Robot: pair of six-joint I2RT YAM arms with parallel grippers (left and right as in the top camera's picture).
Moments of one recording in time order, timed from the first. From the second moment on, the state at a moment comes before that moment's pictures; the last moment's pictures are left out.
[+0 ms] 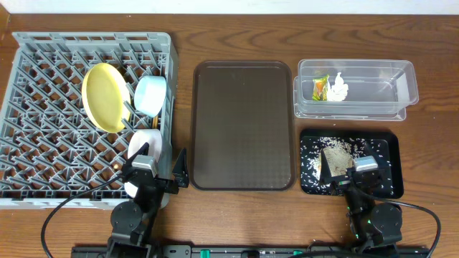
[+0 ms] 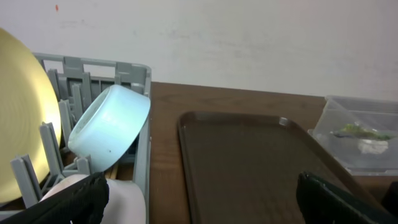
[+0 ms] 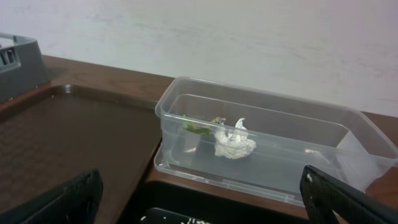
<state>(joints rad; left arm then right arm) -0.18 0.01 0.01 -0.06 0.04 -0.19 0.18 0.01 0.01 -0.07 0.01 -0.09</state>
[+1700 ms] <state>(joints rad) -0.18 0.01 0.02 -0.11 0.02 -0.19 0.18 0.01 0.01 -0.07 0.01 -0.09</state>
